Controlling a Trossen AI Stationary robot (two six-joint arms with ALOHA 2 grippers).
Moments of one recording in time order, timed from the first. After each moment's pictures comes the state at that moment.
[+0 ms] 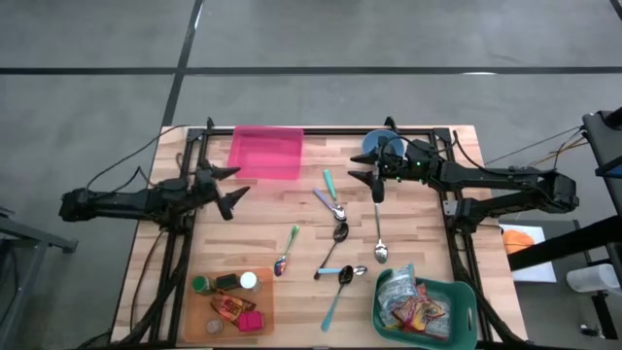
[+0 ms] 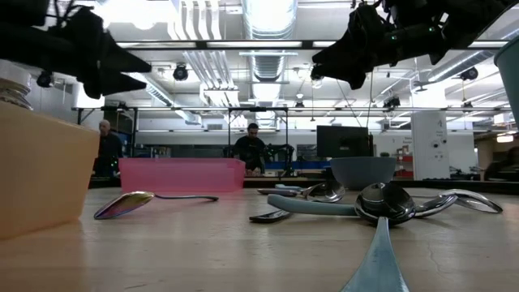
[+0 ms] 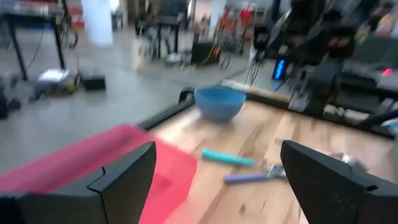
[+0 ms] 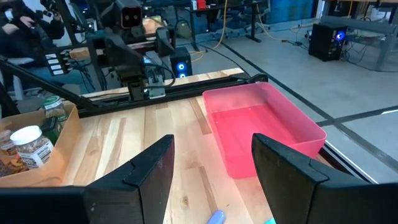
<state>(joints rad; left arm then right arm) 0.00 0.30 0.18 0.02 -0.48 -0.13 -0.36 1.12 0.56 0.40 -0.18 0.10</state>
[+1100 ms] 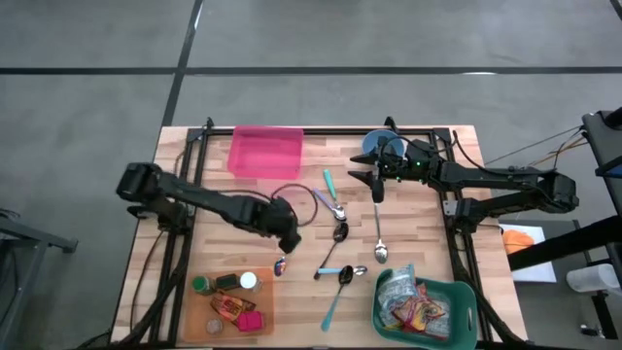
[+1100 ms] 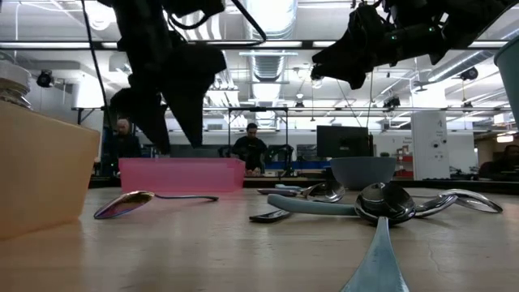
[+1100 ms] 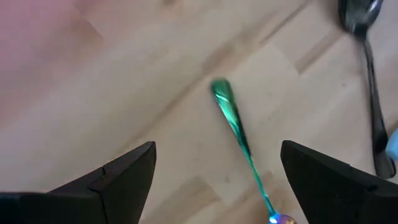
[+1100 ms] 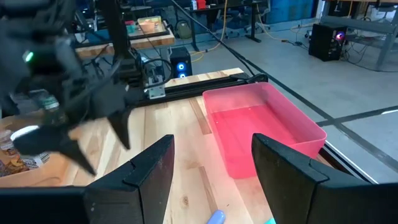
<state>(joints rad) -0.18 1.67 1.11 -0.76 -0.23 -1.01 -0.36 1.12 0.56 0.40 -0.18 0.10</state>
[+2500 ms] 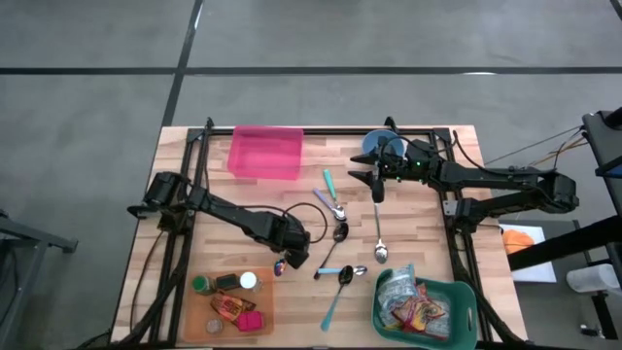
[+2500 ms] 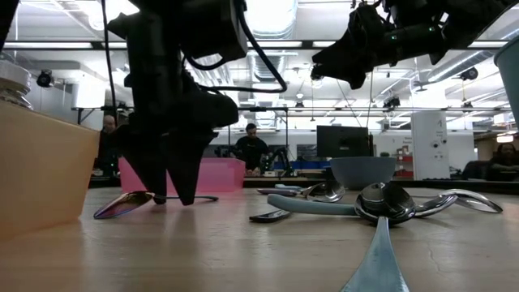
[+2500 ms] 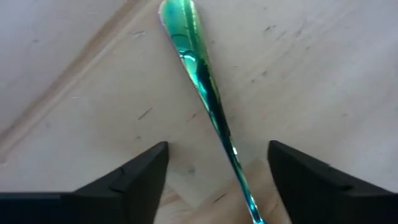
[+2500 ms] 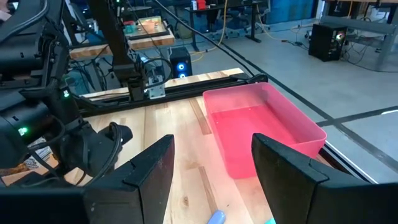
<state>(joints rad) -0.22 1.91 1.16 -0.67 -0.07 -1.07 -0.36 1.12 0.56 0.40 -0.18 0.10</state>
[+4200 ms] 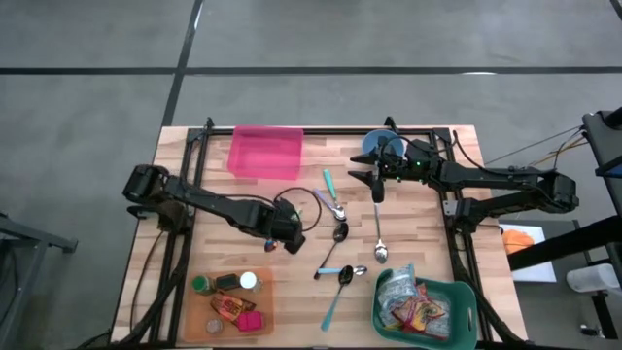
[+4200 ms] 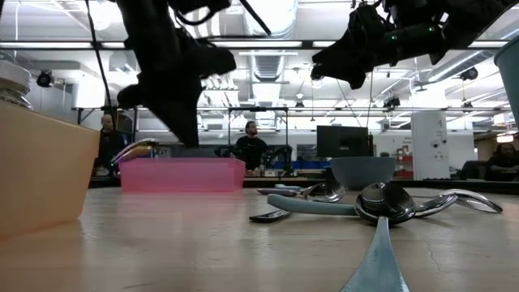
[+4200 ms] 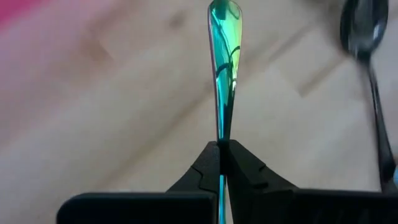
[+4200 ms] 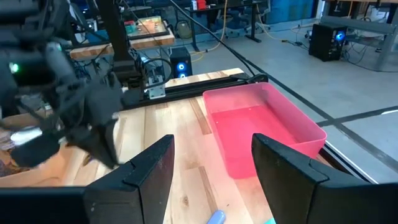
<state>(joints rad) -0.20 1.72 1.16 -0.77 -0.32 -1.04 -0.36 1.12 0.56 0.40 -0.18 0.10</state>
